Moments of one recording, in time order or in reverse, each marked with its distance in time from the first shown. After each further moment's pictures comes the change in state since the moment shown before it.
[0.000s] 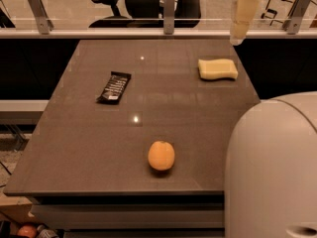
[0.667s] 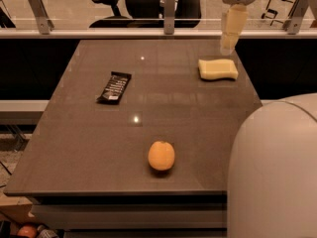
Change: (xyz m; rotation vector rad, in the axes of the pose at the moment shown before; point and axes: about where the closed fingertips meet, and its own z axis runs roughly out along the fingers) arm -0.010 0.009 0.031 -0.040 -0.040 -0.005
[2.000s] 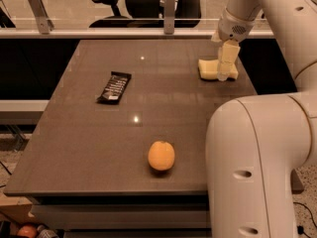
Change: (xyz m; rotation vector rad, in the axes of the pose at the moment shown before) arm 0.052 0.011 0.113 -0.214 0.002 0.168
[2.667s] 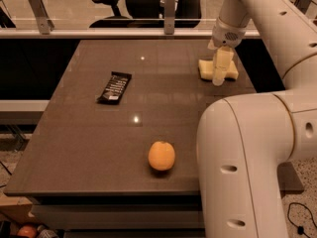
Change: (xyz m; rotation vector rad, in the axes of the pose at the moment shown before) arm 0.000 -0.001 0.026 -0.051 0.040 0.022
